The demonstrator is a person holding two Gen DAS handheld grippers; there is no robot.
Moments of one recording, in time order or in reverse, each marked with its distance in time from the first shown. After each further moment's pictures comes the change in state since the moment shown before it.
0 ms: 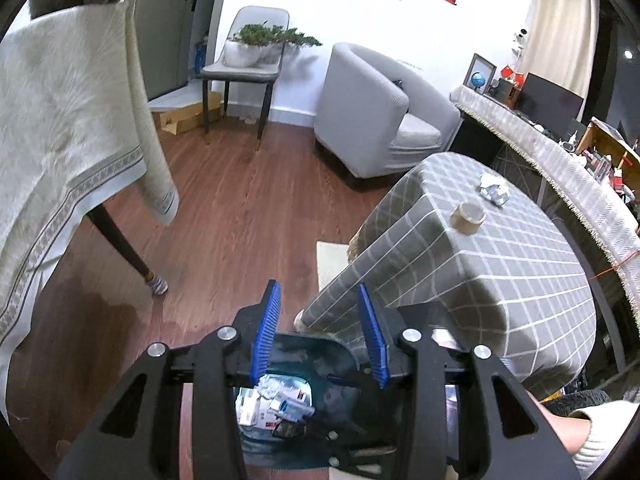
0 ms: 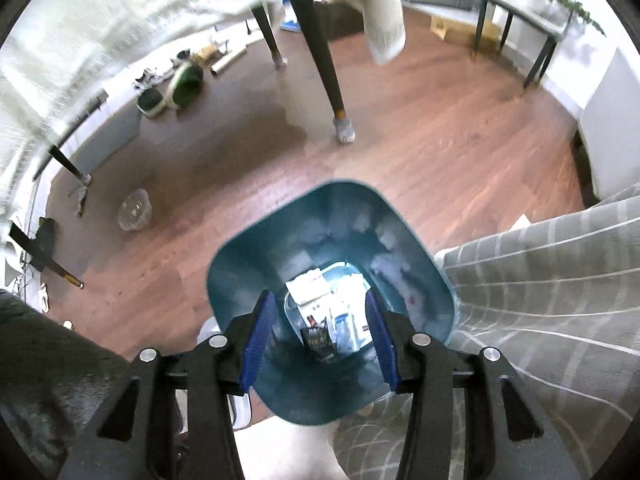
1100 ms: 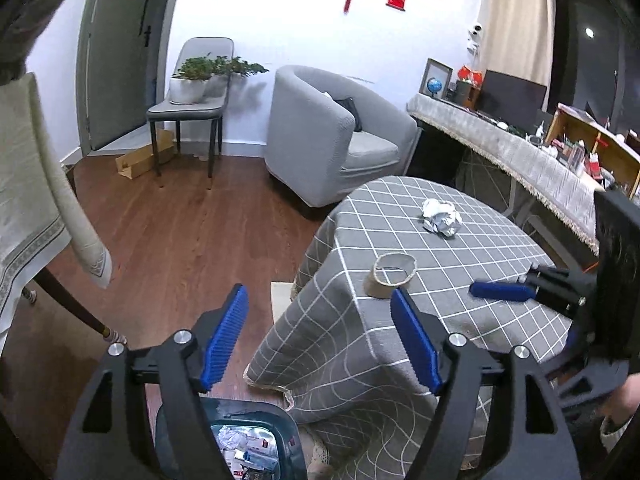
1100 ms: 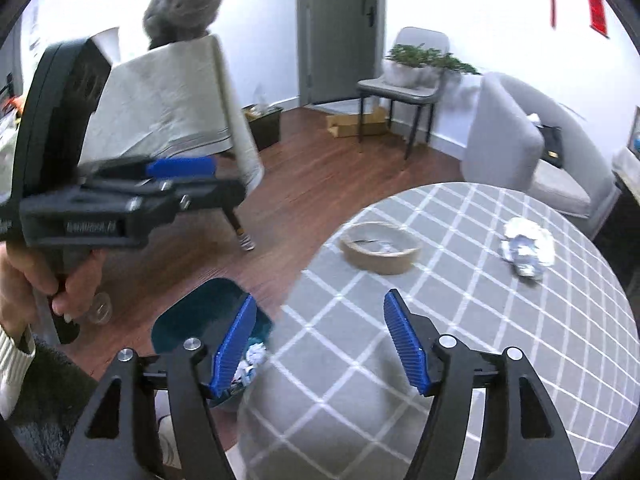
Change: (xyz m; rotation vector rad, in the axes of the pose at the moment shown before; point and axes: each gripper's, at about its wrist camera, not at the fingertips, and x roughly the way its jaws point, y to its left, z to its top) left arm 0.051 -0.091 0.038 0.118 -0.082 -0.092; right arm -0.190 -0.133 -0.068 0.195 -0.389 -0.229
